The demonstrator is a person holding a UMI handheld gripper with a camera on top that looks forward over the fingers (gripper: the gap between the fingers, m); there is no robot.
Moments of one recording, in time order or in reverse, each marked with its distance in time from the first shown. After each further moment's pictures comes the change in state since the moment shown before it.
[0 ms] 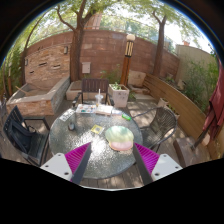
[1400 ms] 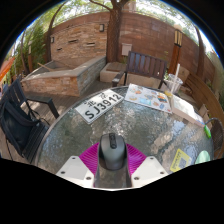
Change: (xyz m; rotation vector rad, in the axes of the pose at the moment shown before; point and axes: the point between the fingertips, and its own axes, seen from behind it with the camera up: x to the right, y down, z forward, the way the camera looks) arm -0.349 0.041 0.490 -0.114 -0.327 -0.203
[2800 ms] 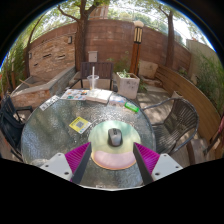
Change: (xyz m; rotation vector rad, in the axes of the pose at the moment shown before) arm 0.326 0.127 -0.287 0.049 0.197 0.171
